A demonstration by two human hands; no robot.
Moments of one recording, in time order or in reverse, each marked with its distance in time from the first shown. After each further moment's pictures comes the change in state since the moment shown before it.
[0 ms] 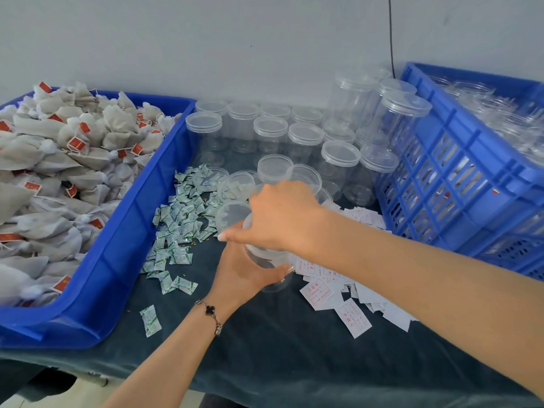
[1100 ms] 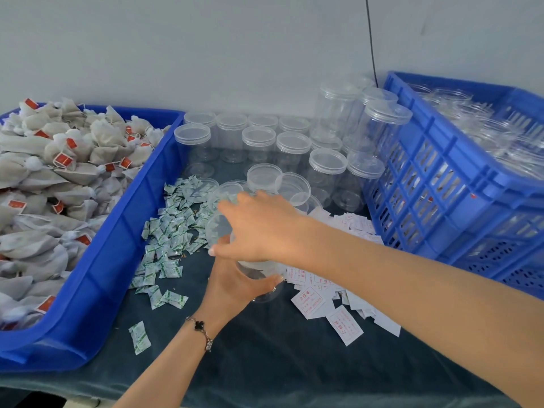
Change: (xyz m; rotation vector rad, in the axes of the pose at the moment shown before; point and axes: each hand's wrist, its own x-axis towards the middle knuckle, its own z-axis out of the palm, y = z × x) left_hand 0.003 -0.012 0.002 -0.033 -0.002 -0.047; right_hand 0.001 0.000 0.000 0.248 -0.029 -0.098
